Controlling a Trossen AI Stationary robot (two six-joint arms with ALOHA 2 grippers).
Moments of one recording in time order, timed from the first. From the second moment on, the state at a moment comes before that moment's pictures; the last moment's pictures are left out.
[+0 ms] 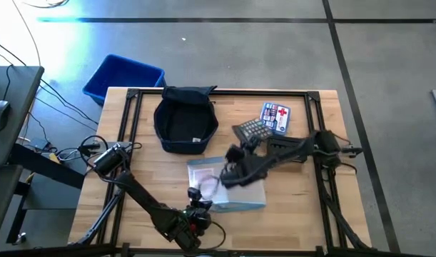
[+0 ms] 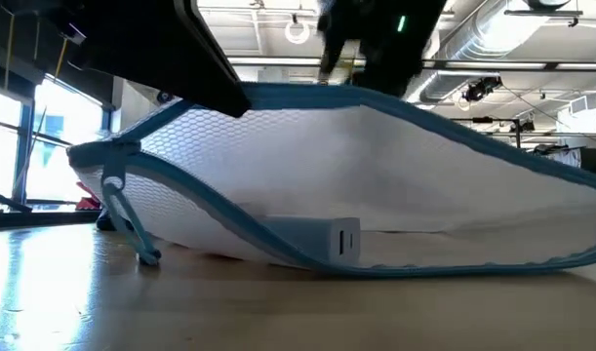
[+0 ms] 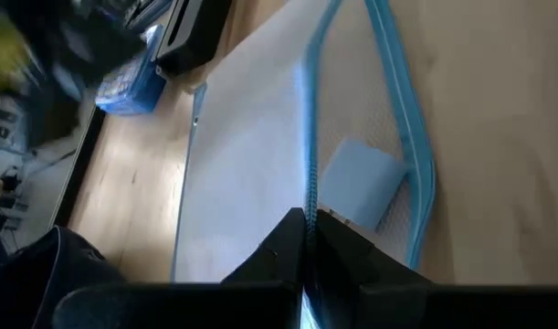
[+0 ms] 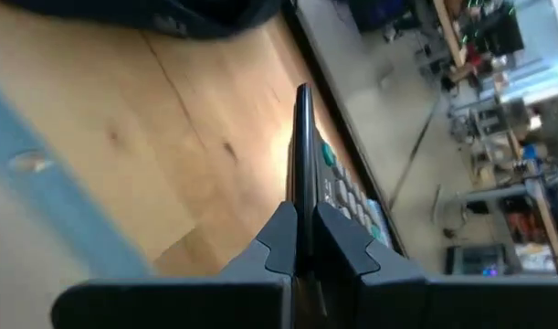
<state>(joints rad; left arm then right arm) -0.75 2.08 1.48 -0.66 -0.98 -0.40 0.27 2.05 1.58 -1.27 0.97 0.77</state>
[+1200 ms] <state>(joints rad) -0.74 2.08 1.48 -0.65 -0.95 -0.42 0.28 1.98 1.55 -1.02 0.73 0.33</state>
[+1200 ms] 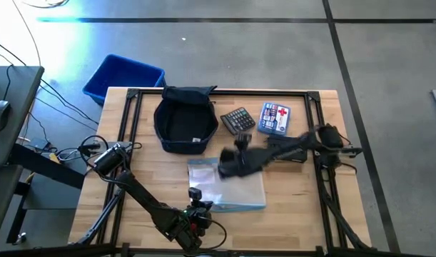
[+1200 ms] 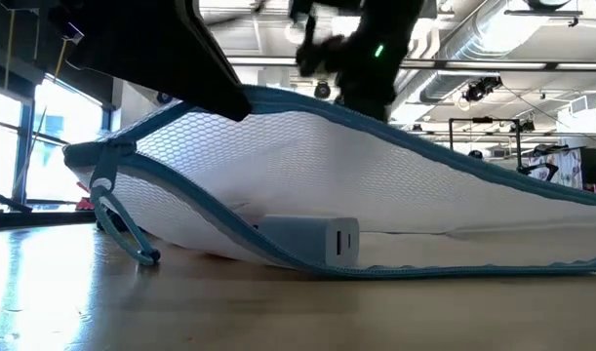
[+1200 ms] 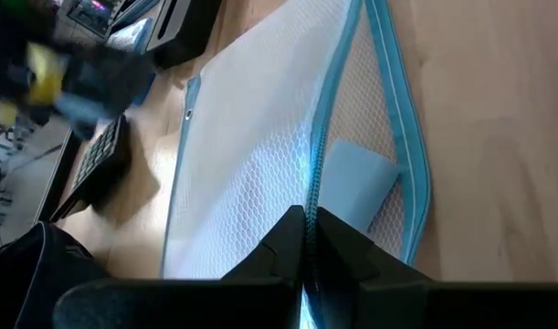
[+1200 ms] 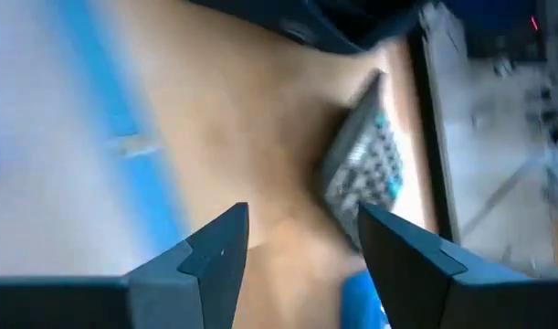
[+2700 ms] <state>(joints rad) -0.74 2.08 1.48 -0.63 -0.89 -0.44 0.55 2.20 1.41 -0.31 0.63 0.70</state>
